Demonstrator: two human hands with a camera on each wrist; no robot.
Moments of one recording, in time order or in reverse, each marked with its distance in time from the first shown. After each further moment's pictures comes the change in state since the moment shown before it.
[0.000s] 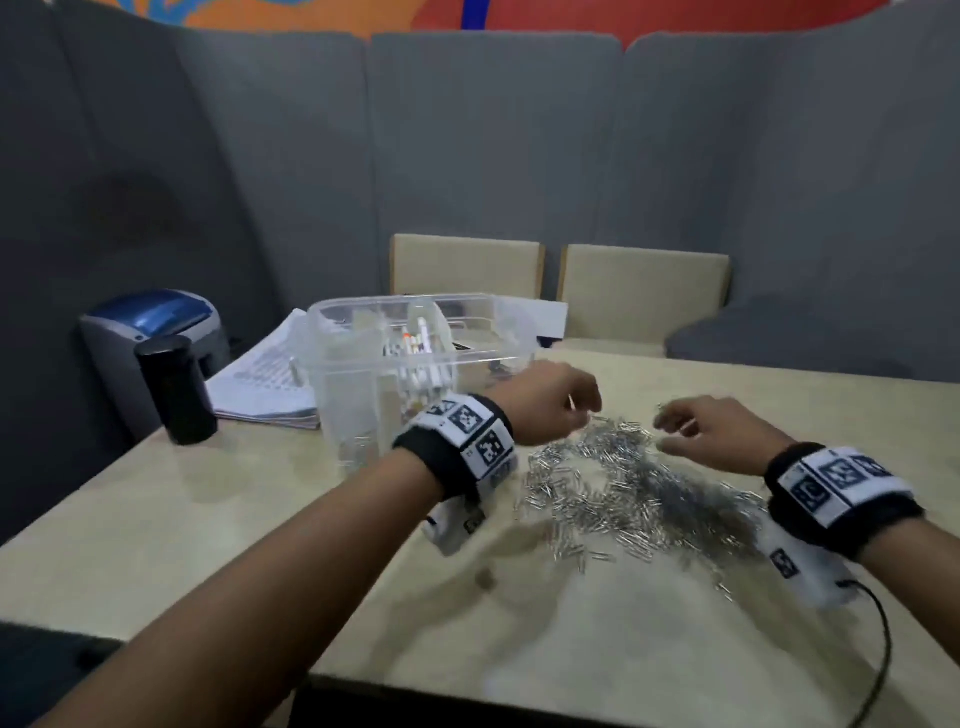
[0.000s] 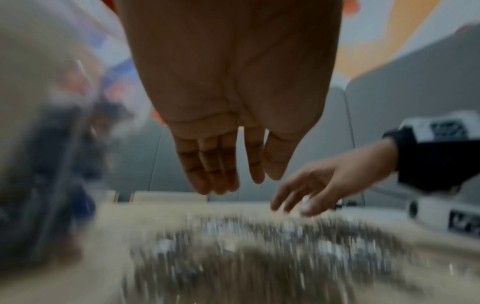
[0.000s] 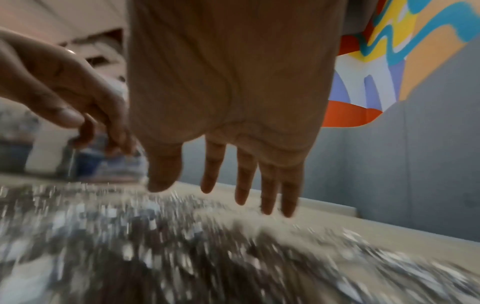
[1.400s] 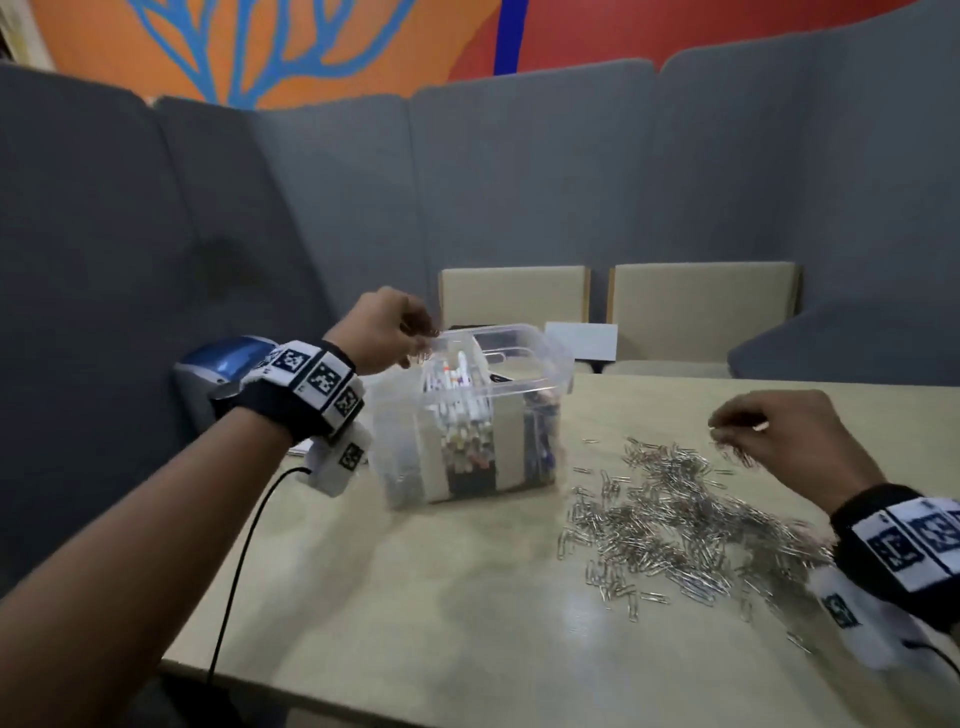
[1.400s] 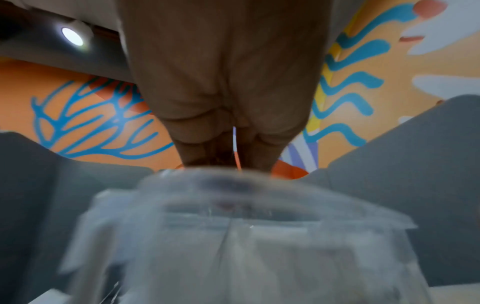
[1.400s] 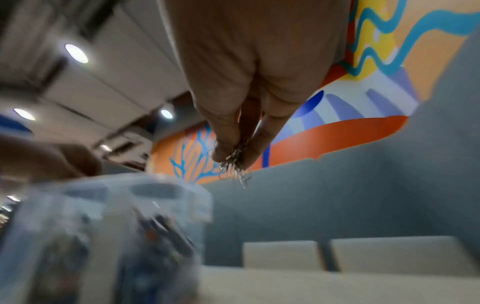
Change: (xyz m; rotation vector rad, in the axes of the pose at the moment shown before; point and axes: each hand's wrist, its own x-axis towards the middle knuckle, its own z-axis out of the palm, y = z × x) left_hand -0.062 -0.107 -0.138 0.072 0.389 -0.349; right_hand -0.010 -0.008 -0.005 0.283 0.482 -0.158
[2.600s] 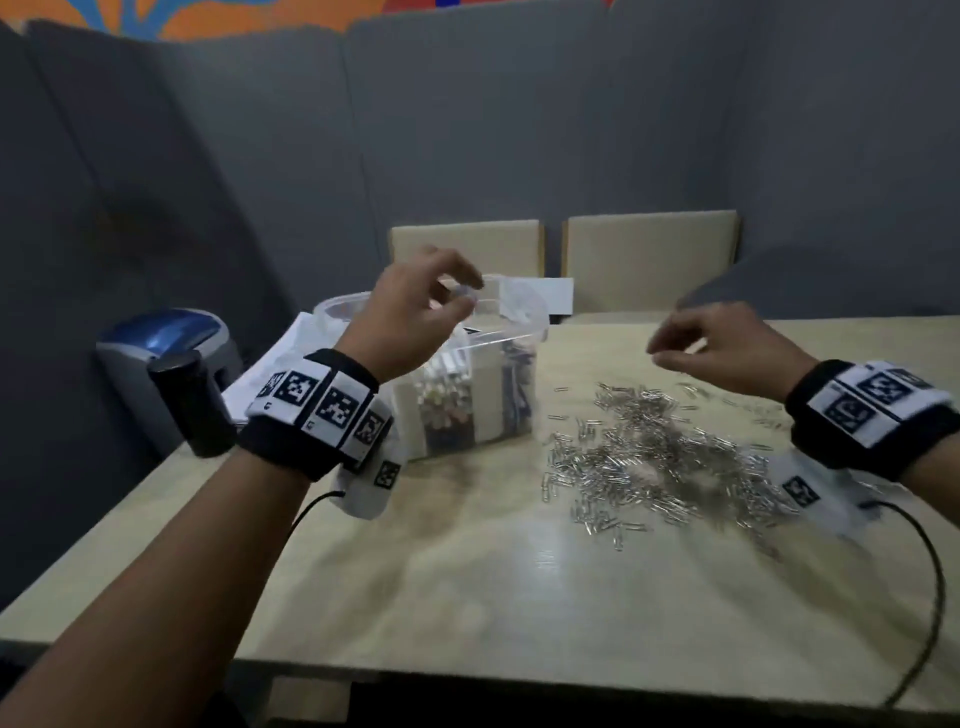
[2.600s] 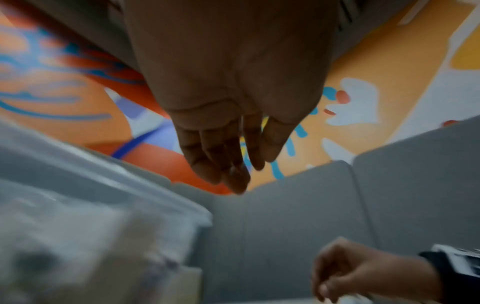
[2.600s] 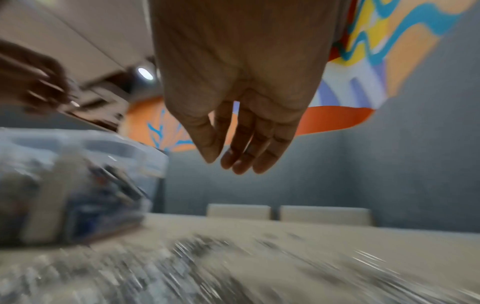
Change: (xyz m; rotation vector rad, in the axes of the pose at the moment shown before) left_hand -0.041 0.050 0.036 -0.226 0.097 0.247; right_hand 0.023 -0.030 0.001 -0.049 -0.215 -0.006
